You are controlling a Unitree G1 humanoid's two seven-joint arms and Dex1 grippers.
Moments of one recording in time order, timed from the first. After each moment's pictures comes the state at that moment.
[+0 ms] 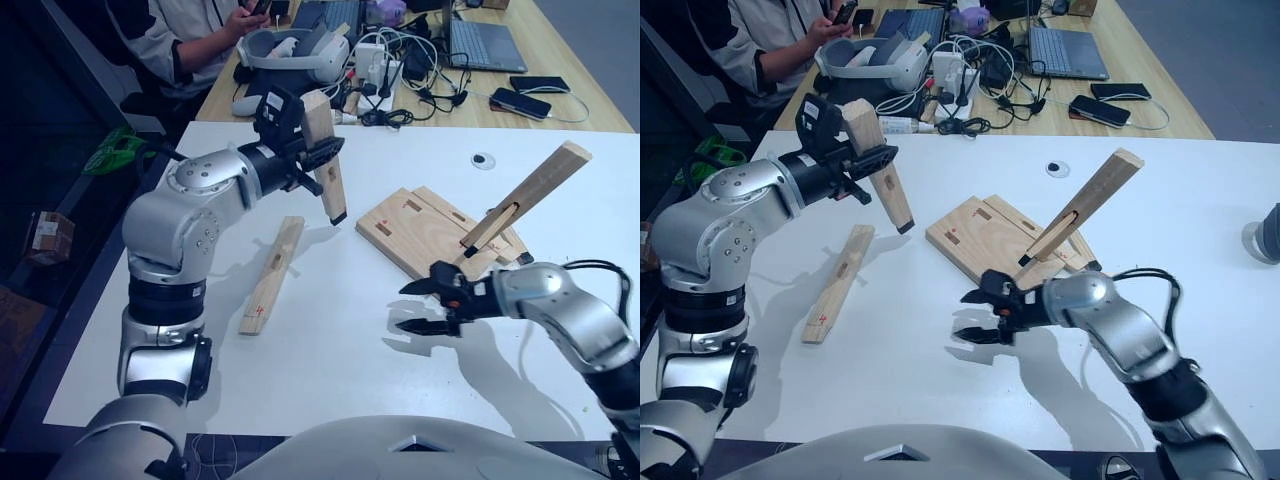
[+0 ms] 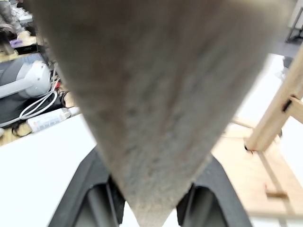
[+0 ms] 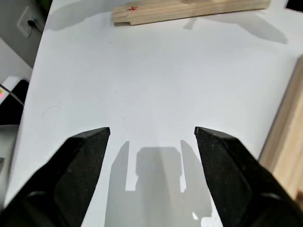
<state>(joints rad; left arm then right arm) -0.53 0.39 -0.01 -0.30 -0.49 0.93 -0.35 0.00 -0.81 0.19 -0.53 0.43 0.71 1.04</state>
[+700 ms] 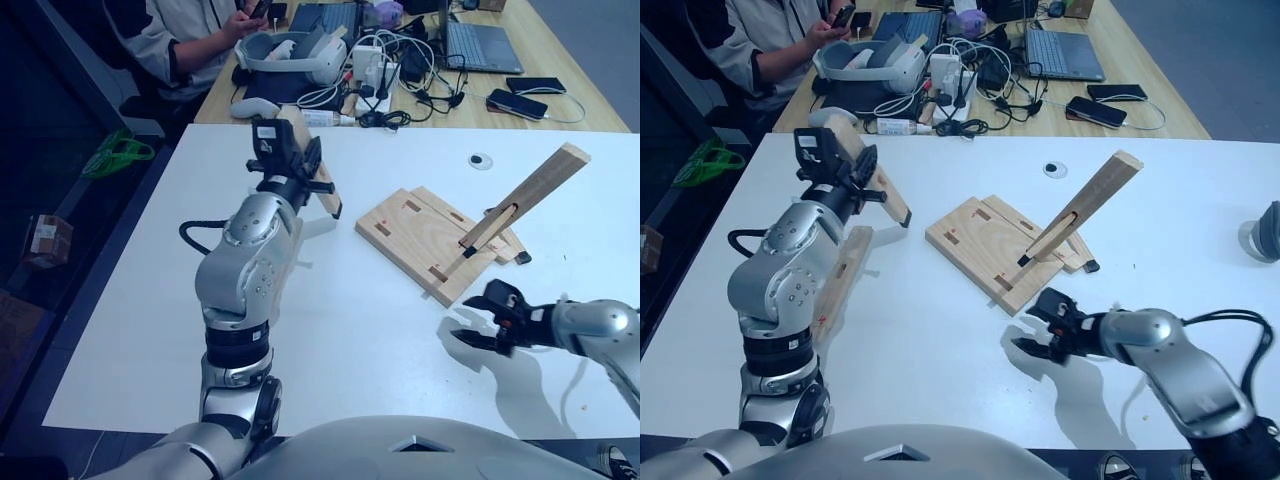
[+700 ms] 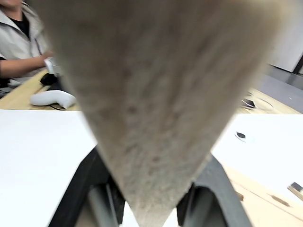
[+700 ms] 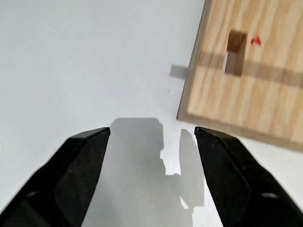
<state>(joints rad) -0.39 0.08 0.06 -0.40 -0.27 0.81 0.08 0.09 -0.82 0.19 -0.52 0.29 0.81 0.81</state>
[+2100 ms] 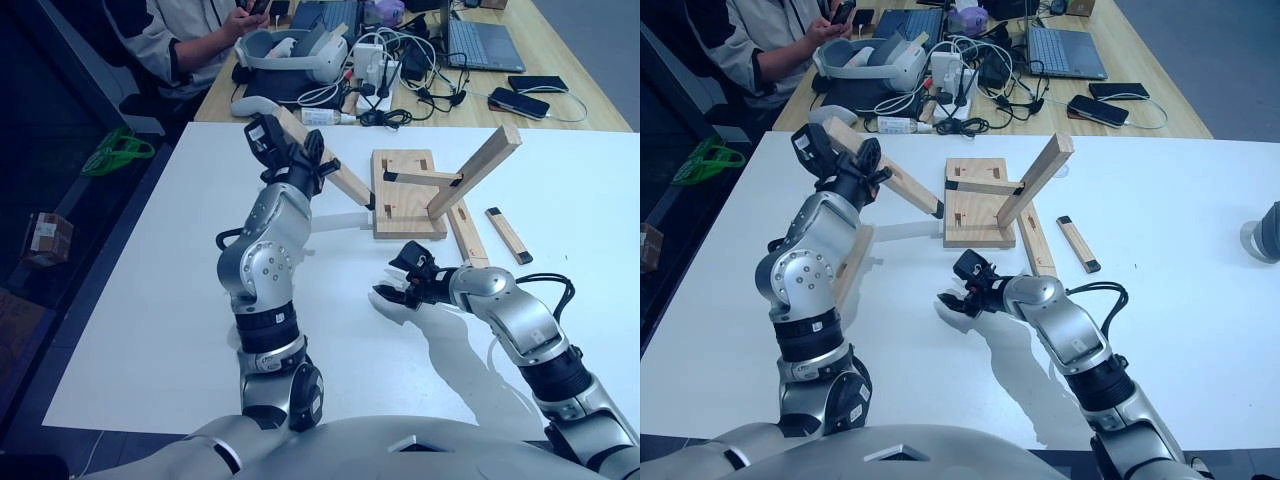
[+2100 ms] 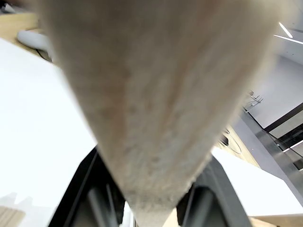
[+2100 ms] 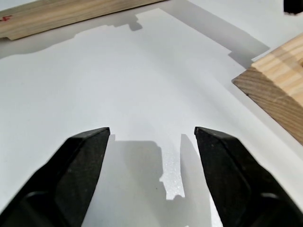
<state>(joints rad) -0.46 -0.18 0.21 -0.25 -0.50 0.79 0.27 -0.20 -0.41 0.41 -0.28 0.14 0.82 0.64</state>
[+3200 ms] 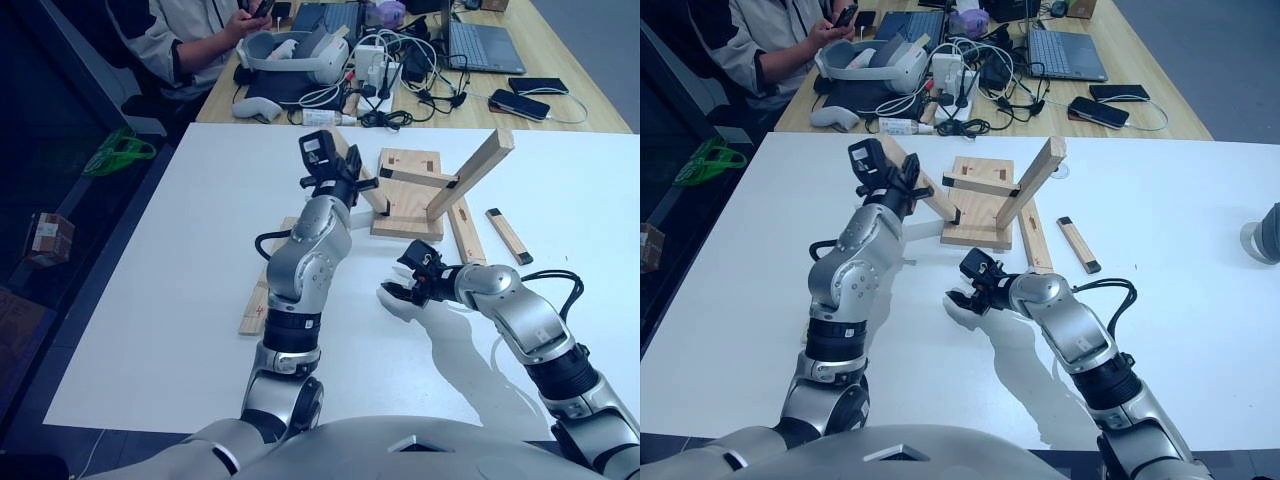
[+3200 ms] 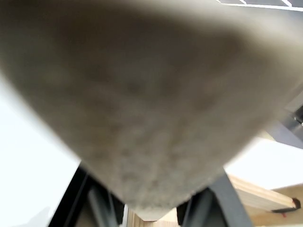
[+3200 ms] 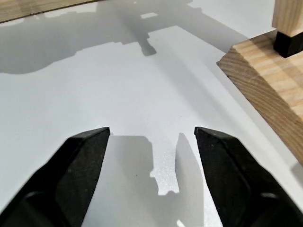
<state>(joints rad) -0.42 -0.15 -0.11 -0.11 -0.35 0.58 0.29 -0.21 -0.45 0.41 -0.28 0.11 0.81 0.64</state>
